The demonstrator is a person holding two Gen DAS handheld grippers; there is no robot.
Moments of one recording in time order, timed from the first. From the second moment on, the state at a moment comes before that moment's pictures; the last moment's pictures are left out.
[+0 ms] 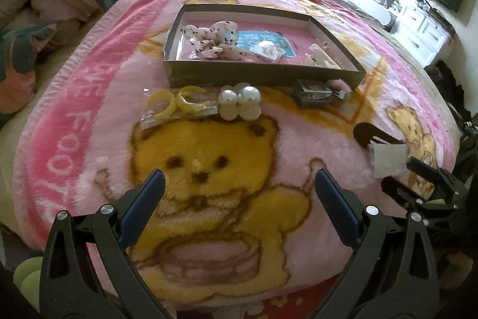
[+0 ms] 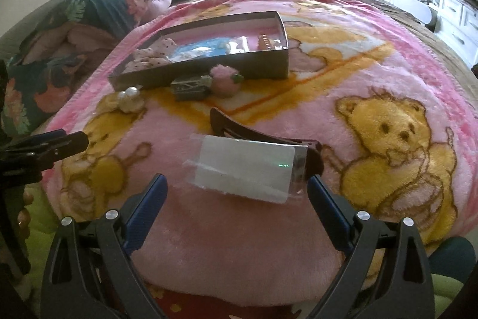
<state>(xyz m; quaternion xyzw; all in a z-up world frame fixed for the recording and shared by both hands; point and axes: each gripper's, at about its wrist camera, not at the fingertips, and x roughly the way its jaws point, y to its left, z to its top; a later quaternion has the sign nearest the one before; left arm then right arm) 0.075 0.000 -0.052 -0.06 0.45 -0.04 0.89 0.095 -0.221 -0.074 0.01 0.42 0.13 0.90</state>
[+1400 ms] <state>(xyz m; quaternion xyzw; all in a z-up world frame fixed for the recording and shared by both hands) 0.155 -0.011 -0.077 -0.15 0.47 -0.03 0.87 0.102 -0.232 -0.055 0.03 0.37 0.14 0.92</state>
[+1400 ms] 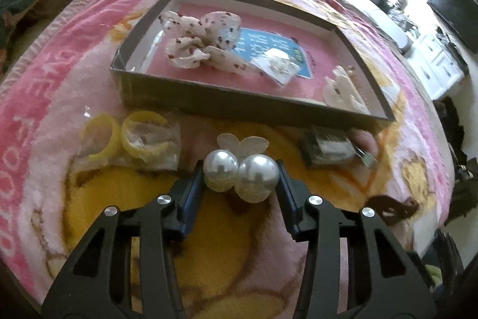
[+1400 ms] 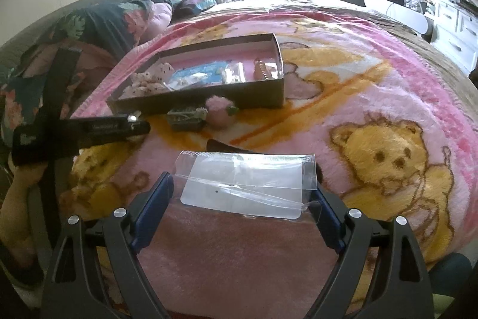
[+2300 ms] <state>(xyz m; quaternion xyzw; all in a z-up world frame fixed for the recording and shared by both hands) 0.101 0.012 -0.018 -0.12 0.41 -0.04 0.90 0.112 -0.200 -0.010 -0.02 0.35 0.20 0.91</state>
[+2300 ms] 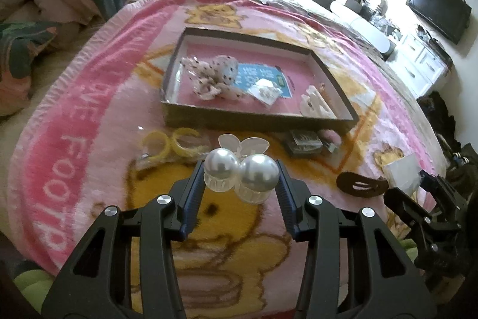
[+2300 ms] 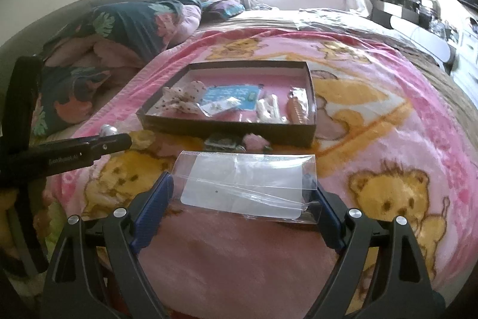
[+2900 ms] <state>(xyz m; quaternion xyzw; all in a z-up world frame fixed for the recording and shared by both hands) 0.114 0.045 0.005 -0.14 0.39 -0.02 0.91 0.144 -0.177 0.023 -0.03 0.32 0.22 0.92</state>
